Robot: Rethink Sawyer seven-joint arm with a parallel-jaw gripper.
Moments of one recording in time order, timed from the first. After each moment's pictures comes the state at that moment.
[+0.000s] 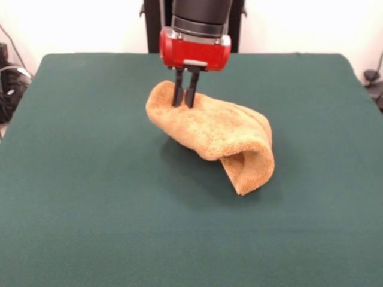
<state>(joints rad) -0.18 -0.64 -0.07 1.72 -0.22 0.21 1.57</state>
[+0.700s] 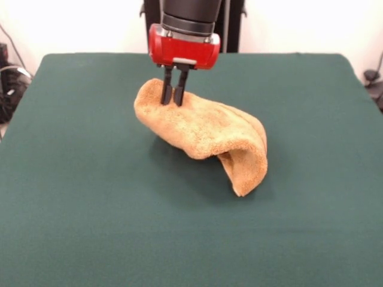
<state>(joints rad) -0.20 -0.64 -0.06 1.70 -0.28 0.22 1.57</state>
